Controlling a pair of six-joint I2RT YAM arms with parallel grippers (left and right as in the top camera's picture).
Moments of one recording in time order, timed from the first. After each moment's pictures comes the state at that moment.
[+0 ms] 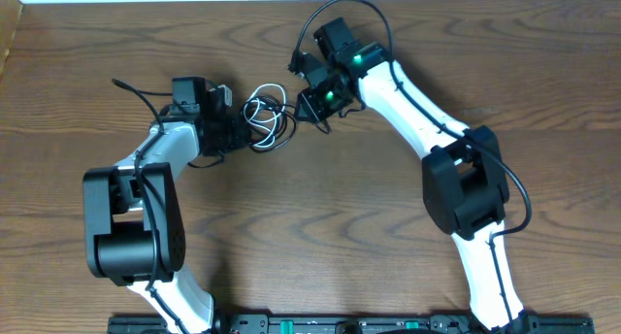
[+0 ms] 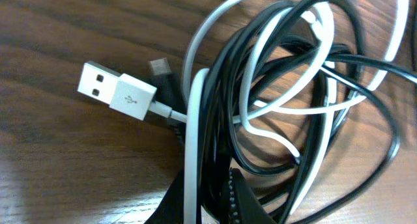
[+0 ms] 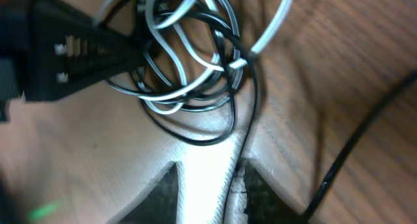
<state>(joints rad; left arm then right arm) 0.06 1.89 1.06 -0.35 0.41 -0.20 0.52 2.33 2.01 -0.86 -0.53 -0.04</state>
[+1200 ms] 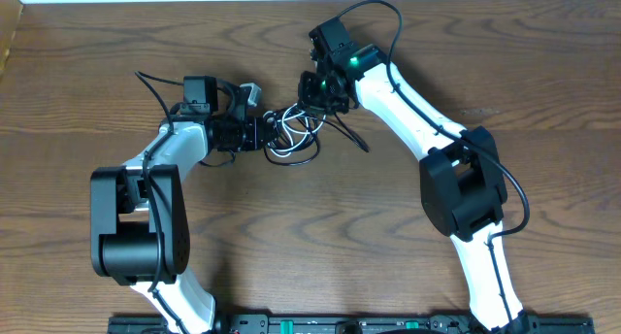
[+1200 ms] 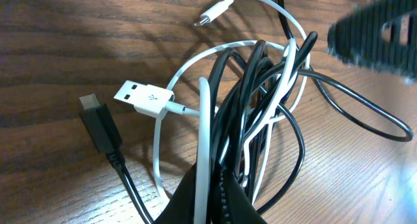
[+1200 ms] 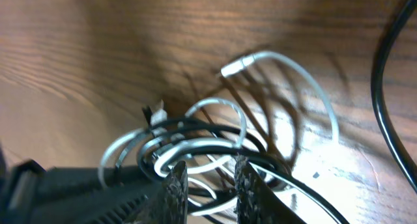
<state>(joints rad) 0.01 1.88 1.06 -0.34 0.68 0.00 0.54 2.33 2.01 -0.79 -0.36 0.67</state>
